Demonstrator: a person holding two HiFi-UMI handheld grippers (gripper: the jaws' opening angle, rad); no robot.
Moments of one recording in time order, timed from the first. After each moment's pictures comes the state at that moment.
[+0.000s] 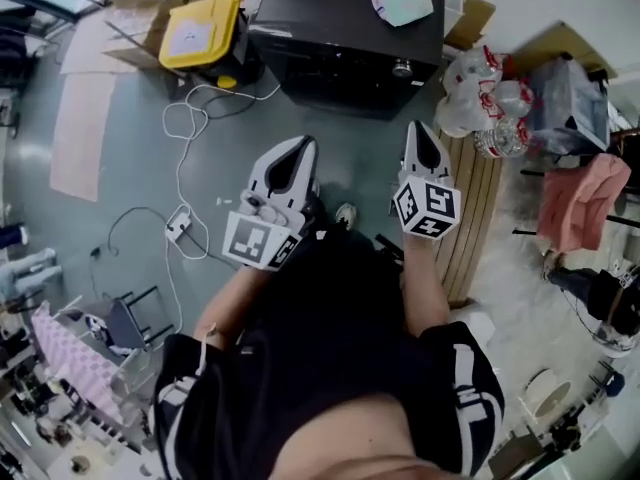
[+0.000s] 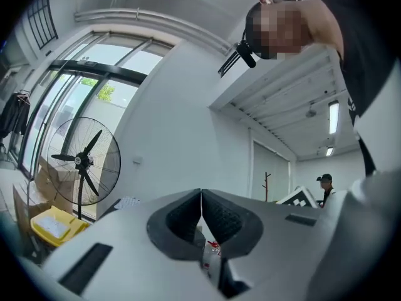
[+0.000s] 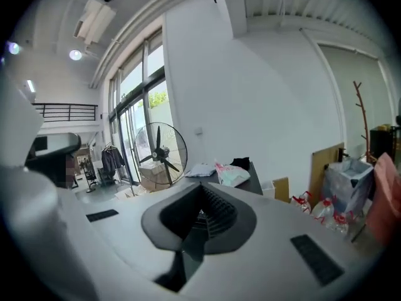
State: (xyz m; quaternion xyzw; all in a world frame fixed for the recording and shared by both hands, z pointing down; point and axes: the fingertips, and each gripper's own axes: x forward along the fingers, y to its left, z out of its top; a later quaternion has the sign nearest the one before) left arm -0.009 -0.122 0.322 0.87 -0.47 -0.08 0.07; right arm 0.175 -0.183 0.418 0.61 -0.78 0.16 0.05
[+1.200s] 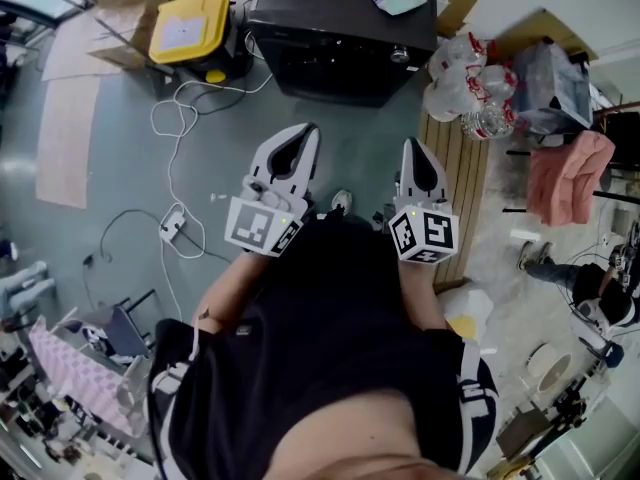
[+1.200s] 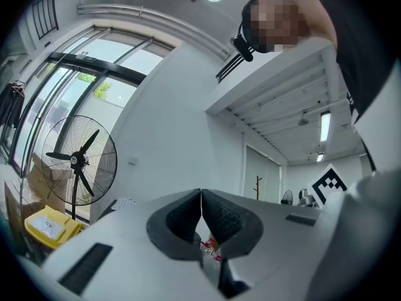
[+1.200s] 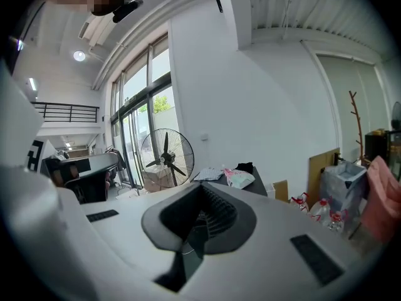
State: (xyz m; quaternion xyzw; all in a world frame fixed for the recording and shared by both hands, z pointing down) left arm -0.067 -0.091 0.309 0.89 -0.44 -0.09 0.07; right arm 0.101 -0.085 0.360 0.61 -0.78 0.14 0.04
